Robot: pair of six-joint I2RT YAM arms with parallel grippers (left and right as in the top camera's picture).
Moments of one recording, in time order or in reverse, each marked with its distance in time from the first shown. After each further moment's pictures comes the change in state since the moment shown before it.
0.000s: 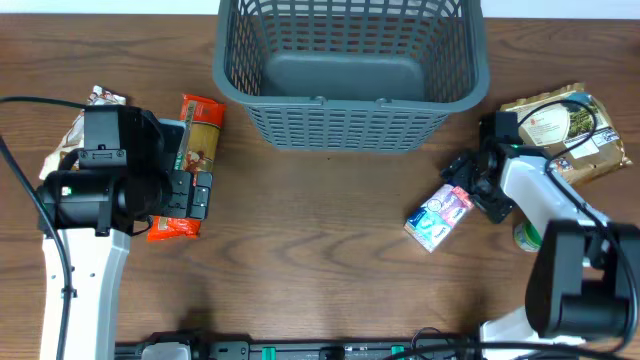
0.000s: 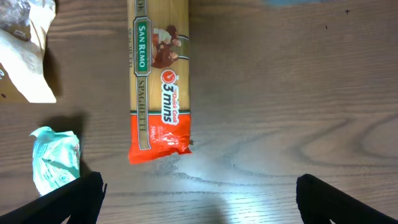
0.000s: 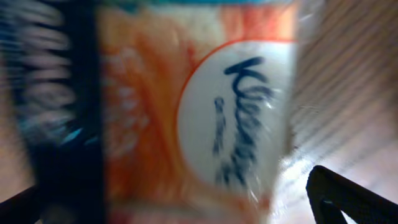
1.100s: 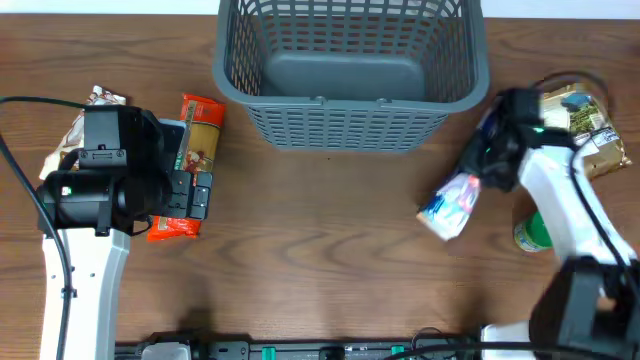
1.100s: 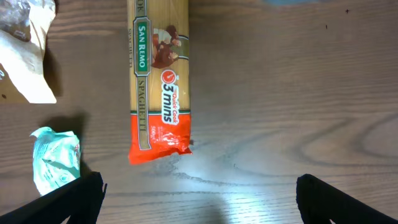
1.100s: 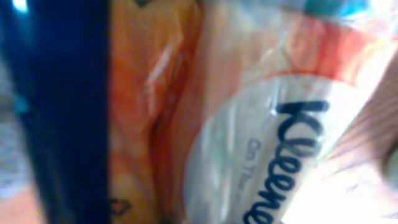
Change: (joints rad) left arm 0.000 0.000 0.000 0.000 0.000 0.002; right arm -0.037 -0.185 0.202 -0.169 -0.138 -0.201
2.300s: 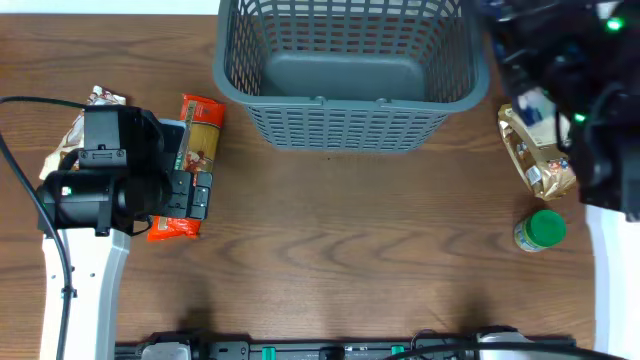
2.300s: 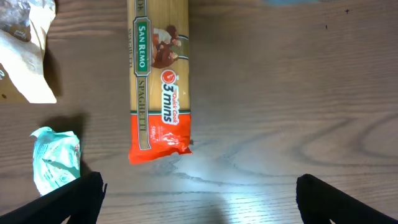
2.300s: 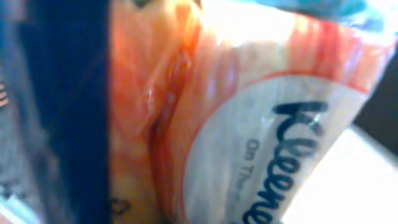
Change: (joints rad) left arm 0.000 0.000 0.000 0.000 0.000 0.000; right arm 0.211 -0.170 0.661 0.048 -0.075 -1.157
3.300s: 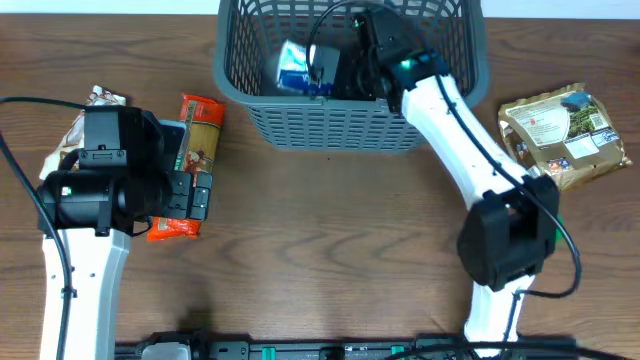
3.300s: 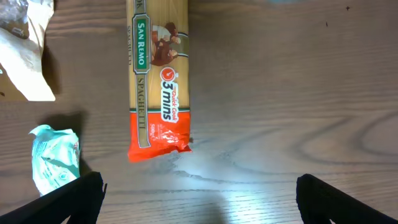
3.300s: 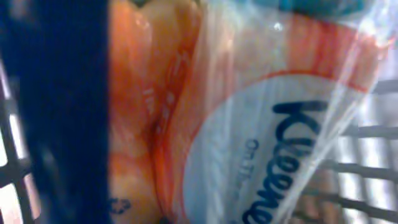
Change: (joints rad) left arm 0.000 0.000 0.000 -0.007 0.000 0.000; right arm 0.291 0.670 0.002 0.021 -0.059 -0.323
